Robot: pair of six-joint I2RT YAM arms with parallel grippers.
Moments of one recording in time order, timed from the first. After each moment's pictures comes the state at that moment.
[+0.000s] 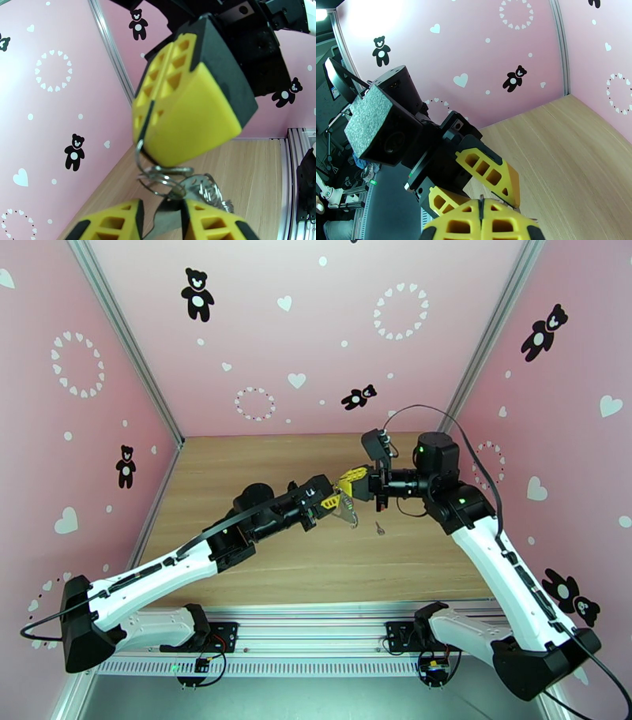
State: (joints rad) left arm -0.96 1.21 1.03 0.15 0.09 0.33; right arm 0.37 1.13 1.30 -0.49 -1.05 -0.01
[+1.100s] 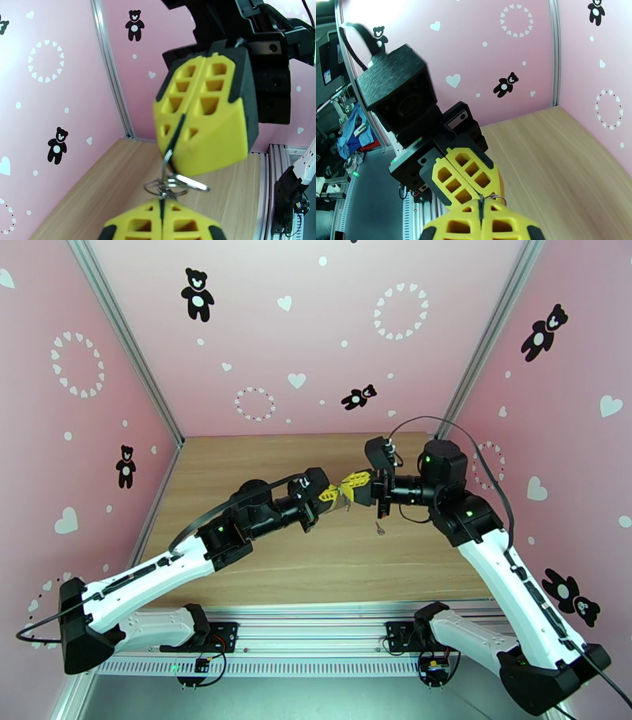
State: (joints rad) left arm -0.95 1.19 1.08 0.08 0.15 0.16; right arm 0.41 1.05 1.26 -0.47 -0.96 -0.12
